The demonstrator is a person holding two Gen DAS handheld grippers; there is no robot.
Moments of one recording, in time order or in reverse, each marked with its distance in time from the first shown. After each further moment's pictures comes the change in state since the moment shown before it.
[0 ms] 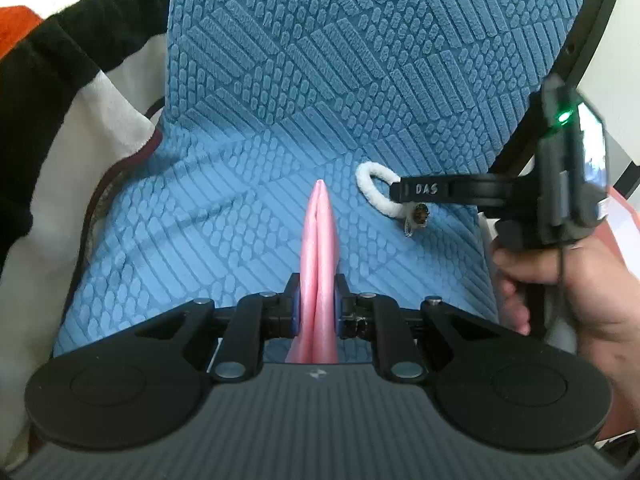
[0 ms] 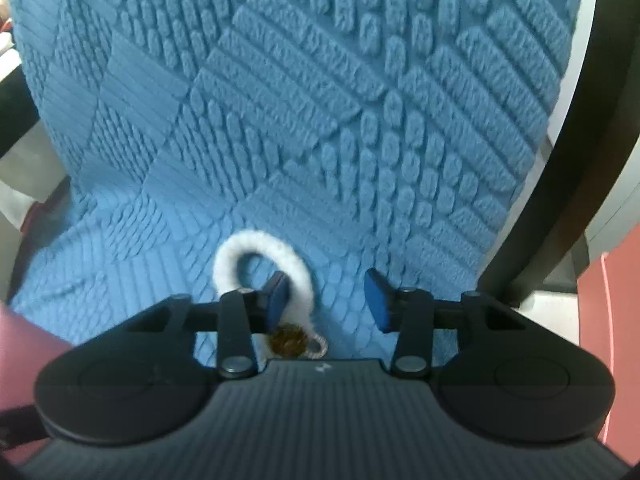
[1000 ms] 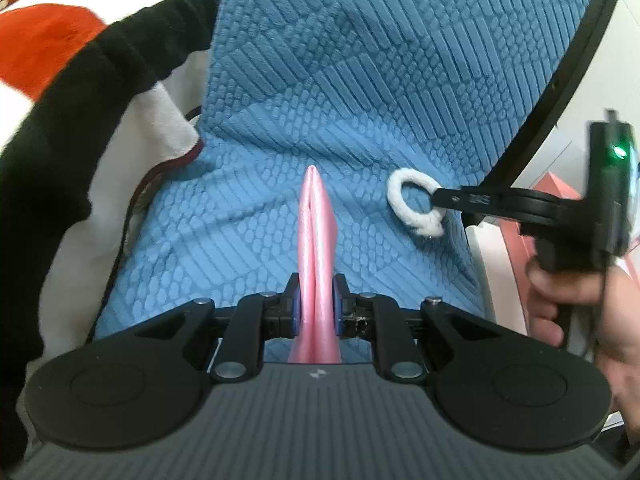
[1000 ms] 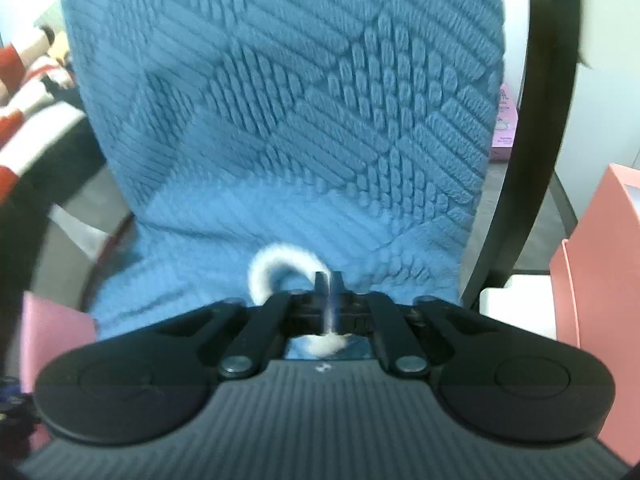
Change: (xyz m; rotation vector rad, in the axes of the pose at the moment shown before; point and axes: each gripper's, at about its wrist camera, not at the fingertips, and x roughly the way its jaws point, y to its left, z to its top) left arm -0.048 0.029 -0.005 -0.049 -0.045 -0.025; right arm -0.101 0.007 -0.009 0.118 -0.108 0.060
